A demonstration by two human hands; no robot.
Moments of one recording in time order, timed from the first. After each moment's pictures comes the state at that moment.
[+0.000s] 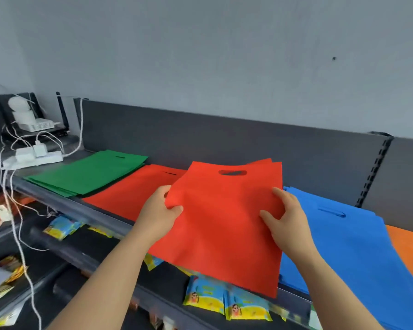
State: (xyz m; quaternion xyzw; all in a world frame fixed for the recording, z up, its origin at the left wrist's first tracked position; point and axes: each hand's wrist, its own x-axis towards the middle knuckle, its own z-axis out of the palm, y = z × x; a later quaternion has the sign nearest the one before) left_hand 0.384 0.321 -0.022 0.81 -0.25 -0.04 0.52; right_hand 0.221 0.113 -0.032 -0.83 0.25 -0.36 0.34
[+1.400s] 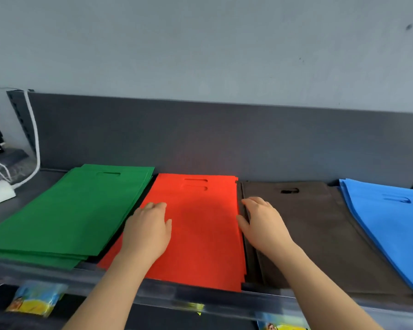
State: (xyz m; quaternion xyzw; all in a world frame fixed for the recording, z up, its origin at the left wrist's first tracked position) left_hand 0.652 0.374 -0.062 0.90 -0.40 0.09 0.16; right_hand 0.479 0.220 -0.059 -0.90 0.38 -0.18 0.10
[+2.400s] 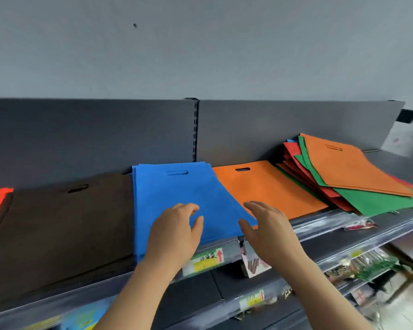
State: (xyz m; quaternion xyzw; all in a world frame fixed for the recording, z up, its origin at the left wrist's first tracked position) left_hand 0.205 0.160 -0.055 0.68 -0.65 -0.04 0.33; right_hand 0.015 0.123 -0.046 -0.80 0.56 -0.22 0.04
